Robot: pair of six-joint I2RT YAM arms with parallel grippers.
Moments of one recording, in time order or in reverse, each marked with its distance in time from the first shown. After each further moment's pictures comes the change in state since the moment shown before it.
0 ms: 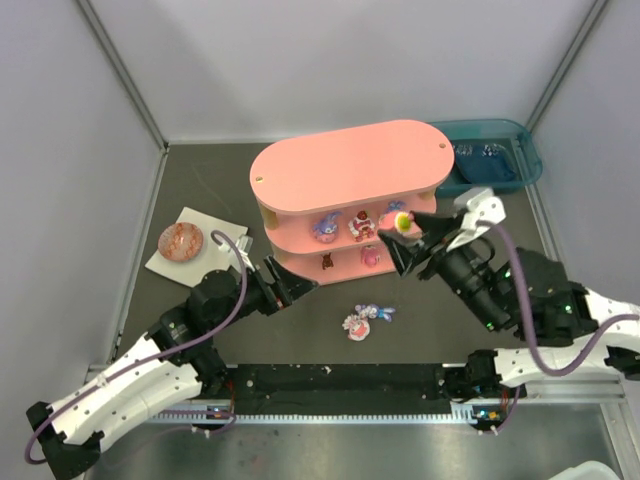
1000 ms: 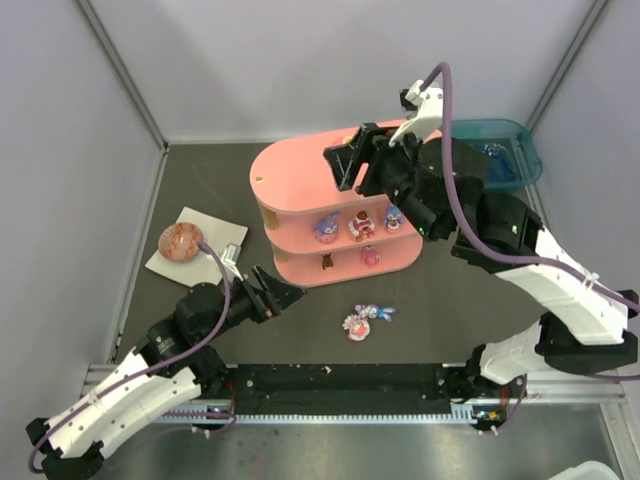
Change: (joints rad) left arm 0.000 -0.162 -0.048 -0.069 -0.013 0.018; right arm -0.338 0.593 0.849 -0.391 -0.204 0.398
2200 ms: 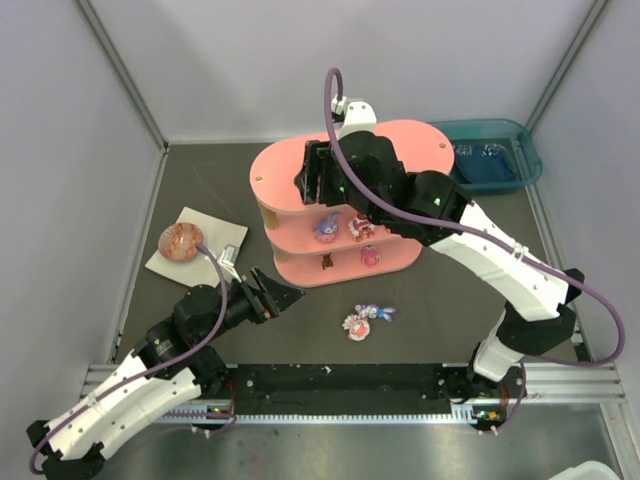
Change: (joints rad) left arm 0.000 -0.026 -0.006 -0.006 0.000 0.016; right arm -0.101 0.247 0.136 -0.263 -0.180 0.151
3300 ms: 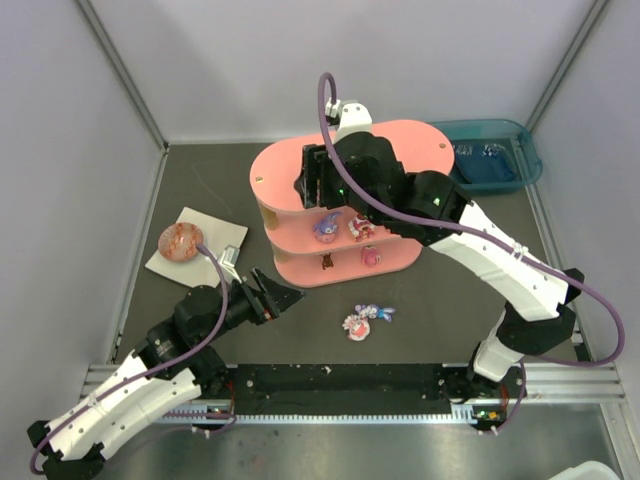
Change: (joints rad) left arm 0.001 -0.008 -0.010 -0.004 0.000 0.000; right arm 0.000 0.003 -0.001 -0.014 -0.030 -0.044
